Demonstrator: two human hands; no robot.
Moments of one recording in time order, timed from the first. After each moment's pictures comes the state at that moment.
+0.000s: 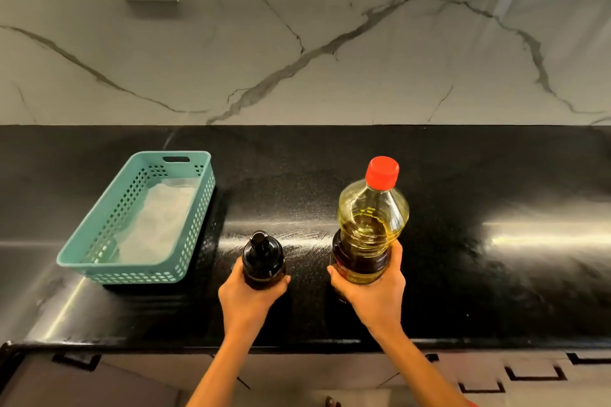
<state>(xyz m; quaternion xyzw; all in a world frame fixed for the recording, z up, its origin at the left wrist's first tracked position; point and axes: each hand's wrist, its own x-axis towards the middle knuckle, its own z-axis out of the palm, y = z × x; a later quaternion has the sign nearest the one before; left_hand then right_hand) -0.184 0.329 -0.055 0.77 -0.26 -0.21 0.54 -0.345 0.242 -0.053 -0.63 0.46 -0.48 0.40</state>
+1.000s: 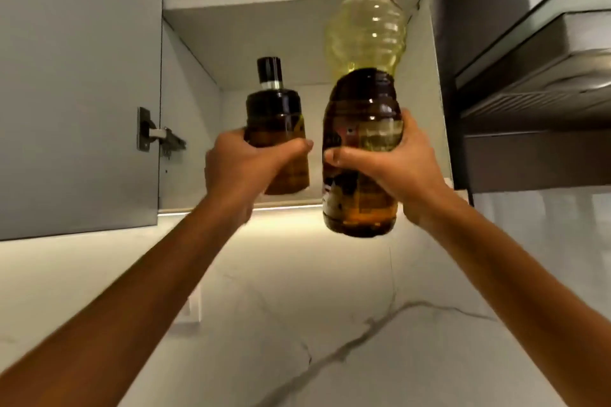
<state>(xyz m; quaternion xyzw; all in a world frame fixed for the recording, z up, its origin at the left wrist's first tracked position) -0.155 0.182 0.472 0.53 -0.49 0.10 0.69 -0.307 0.105 0.460 -0.71 0.10 -0.64 0.28</state>
